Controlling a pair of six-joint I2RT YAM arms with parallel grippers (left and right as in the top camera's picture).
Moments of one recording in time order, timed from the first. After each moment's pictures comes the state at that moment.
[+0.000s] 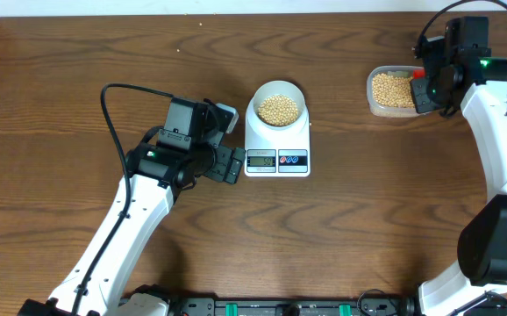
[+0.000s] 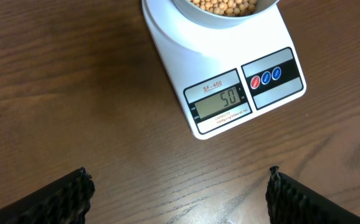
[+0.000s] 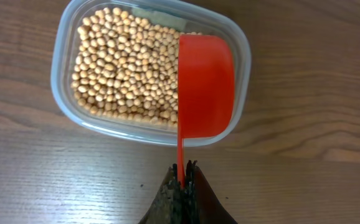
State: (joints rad) left arm -0.31 1.34 1.03 -0.73 0.18 0.06; right arm -0.06 1.80 1.55 -0.89 0.07 -0.28
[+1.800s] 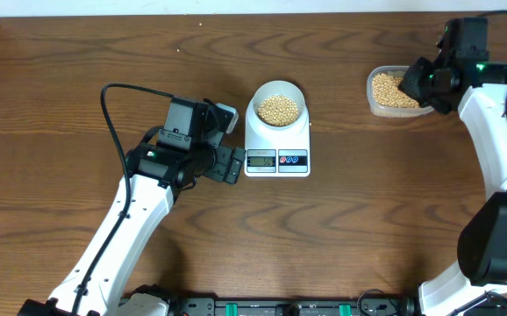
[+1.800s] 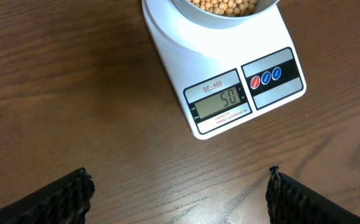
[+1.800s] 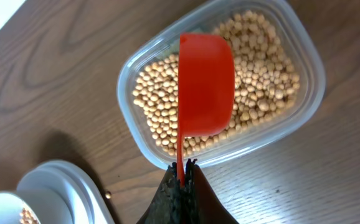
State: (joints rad) left arm -0.31 1.34 1.03 -0.73 0.18 0.06; right arm -0.06 1.80 1.49 -0.75 -0.12 0.57
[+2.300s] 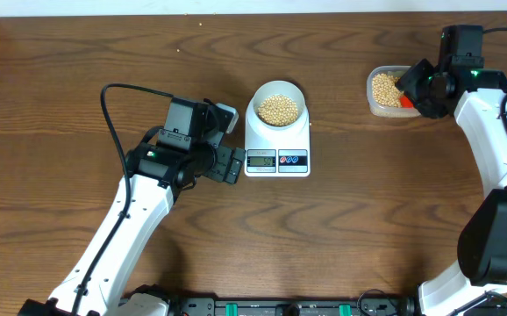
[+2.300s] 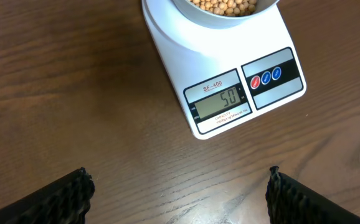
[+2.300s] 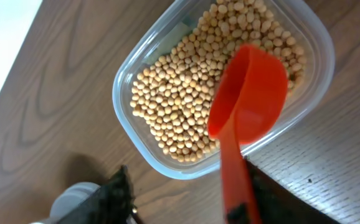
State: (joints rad) left arm -0.31 1.34 1.03 -0.73 0.18 0.06; right arm -0.06 1.80 1.45 -0.69 -0.13 0.76
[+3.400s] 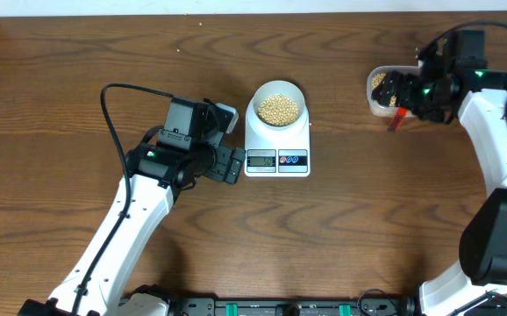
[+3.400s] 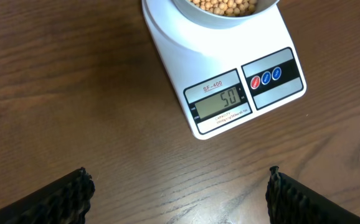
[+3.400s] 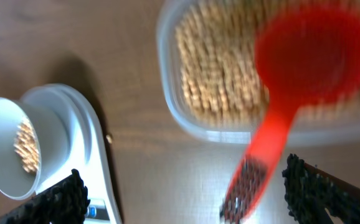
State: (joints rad) left arm -0.31 1.34 1.03 -0.73 0.18 0.06; right arm -0.08 1.80 1.45 -0.77 -0.35 0.21
